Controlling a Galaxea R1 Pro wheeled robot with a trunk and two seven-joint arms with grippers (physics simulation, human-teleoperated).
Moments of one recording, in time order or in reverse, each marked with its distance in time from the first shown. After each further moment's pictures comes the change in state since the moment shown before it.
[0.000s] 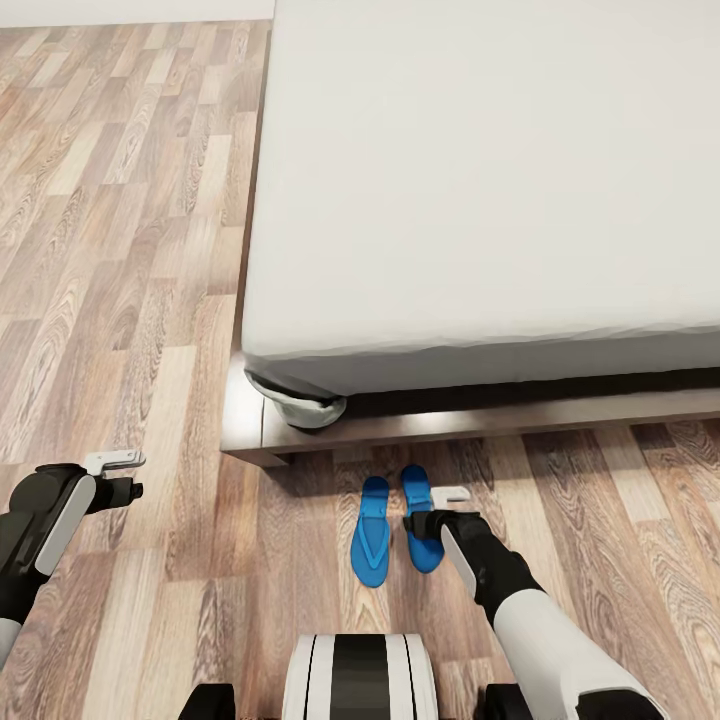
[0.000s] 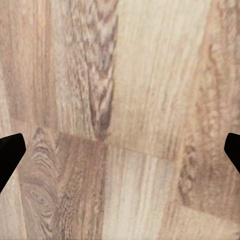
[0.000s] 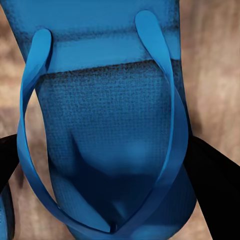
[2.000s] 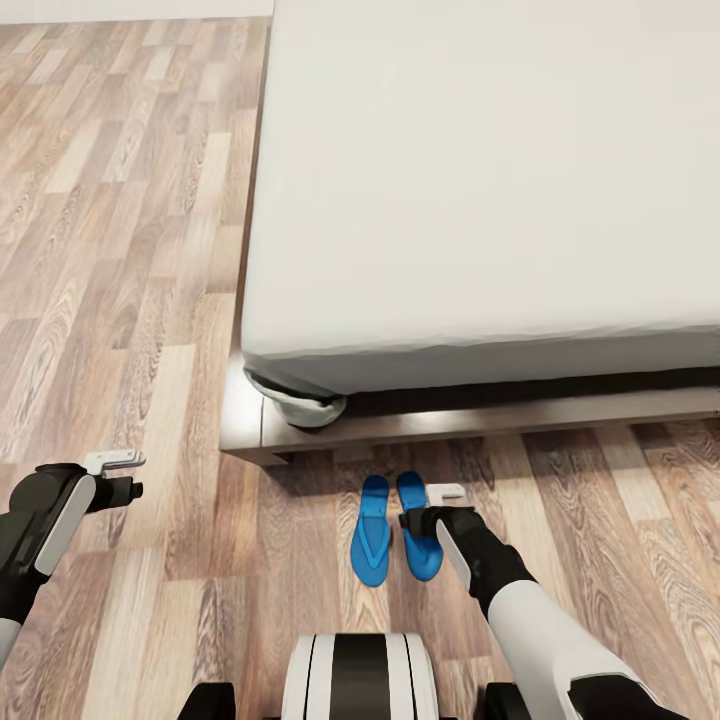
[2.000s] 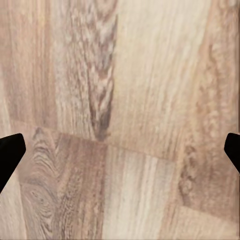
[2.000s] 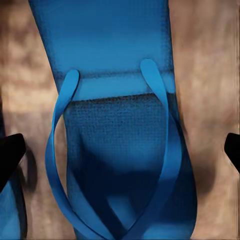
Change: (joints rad) left arm 0.000 0.000 0.000 -0.003 0.000 0.000 0.001; right arm -0.030 0.014 -0.002 0.038 -0.001 0.004 -0.001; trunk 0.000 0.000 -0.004
